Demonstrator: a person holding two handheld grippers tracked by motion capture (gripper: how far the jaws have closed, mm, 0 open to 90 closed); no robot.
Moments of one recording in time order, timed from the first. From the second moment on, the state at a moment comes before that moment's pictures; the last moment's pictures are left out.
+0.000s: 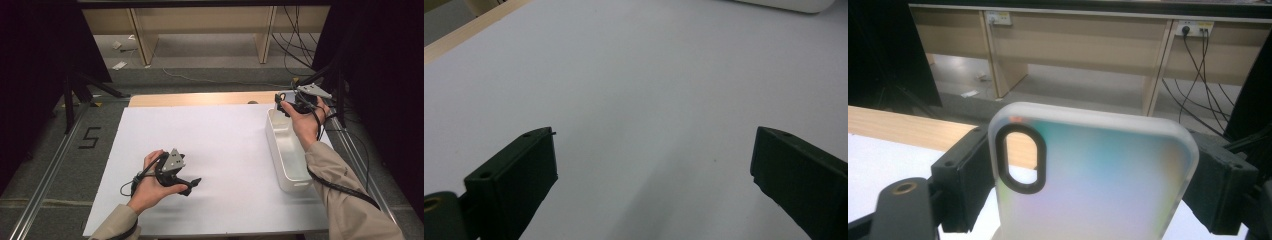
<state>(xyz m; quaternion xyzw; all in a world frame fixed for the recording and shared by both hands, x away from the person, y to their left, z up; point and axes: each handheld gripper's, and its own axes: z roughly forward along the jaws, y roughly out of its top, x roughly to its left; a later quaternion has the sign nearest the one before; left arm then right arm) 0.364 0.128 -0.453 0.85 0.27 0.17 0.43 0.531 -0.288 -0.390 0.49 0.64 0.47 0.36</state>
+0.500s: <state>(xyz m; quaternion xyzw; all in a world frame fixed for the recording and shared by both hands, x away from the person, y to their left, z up) 0.364 0.128 -0.454 0.85 0.27 0.17 0.43 0.536 -0.287 -0.396 0.49 0.65 0.47 0.36</state>
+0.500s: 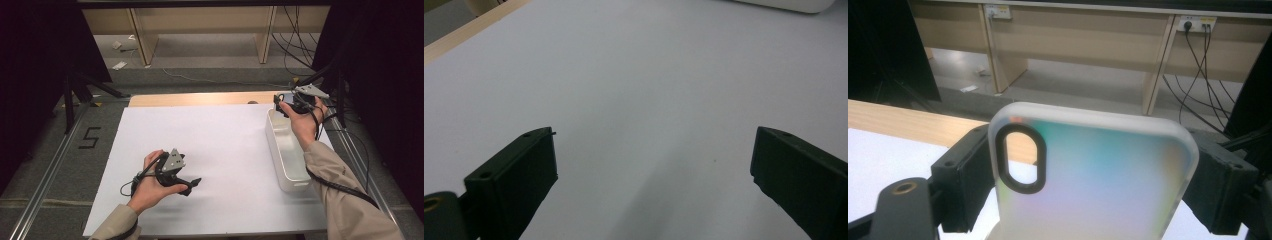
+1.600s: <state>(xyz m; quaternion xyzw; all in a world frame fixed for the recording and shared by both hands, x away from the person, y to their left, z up) 0.364 0.128 -0.454 0.85 0.27 0.17 0.43 0.543 -0.284 -0.406 0.49 0.66 0.45 0.35</state>
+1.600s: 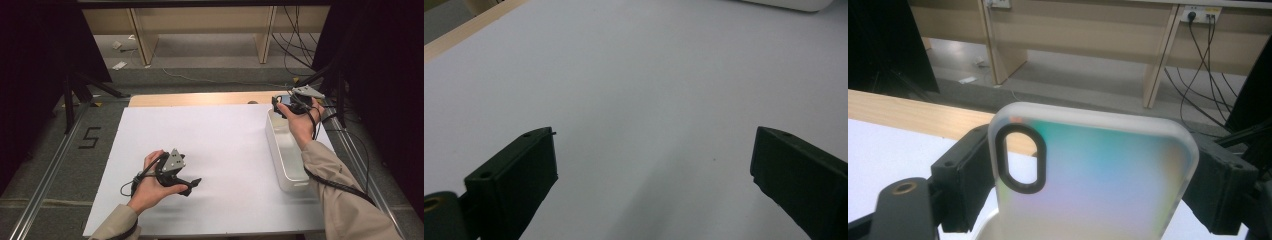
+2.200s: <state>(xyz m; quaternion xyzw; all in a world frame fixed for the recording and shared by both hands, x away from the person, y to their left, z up) 0.365 0.128 -0.454 0.85 0.27 0.17 0.43 0.547 -0.280 -0.415 0.49 0.67 0.44 0.34</state>
